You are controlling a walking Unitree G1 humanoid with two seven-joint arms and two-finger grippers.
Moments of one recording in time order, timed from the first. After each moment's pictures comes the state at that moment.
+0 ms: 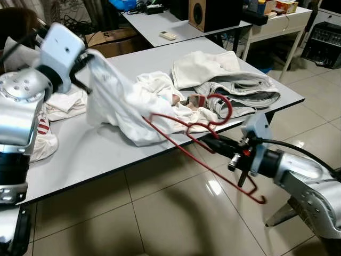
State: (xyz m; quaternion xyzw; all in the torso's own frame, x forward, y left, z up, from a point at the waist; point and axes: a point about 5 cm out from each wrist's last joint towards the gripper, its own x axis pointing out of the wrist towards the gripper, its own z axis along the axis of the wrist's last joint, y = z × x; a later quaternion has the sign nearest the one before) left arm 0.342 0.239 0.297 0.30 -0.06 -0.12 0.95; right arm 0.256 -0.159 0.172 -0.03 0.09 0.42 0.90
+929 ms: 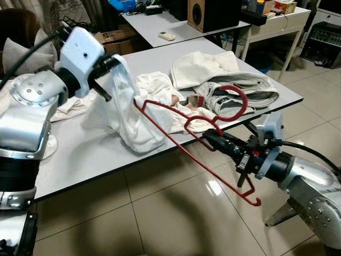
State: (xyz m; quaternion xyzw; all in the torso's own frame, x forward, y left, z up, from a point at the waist) left arm 0.333 0.200 0.285 0.30 -0.06 -0.24 0.92; right arm 0.242 -0.150 0.188 0.04 0.03 0.46 0.88
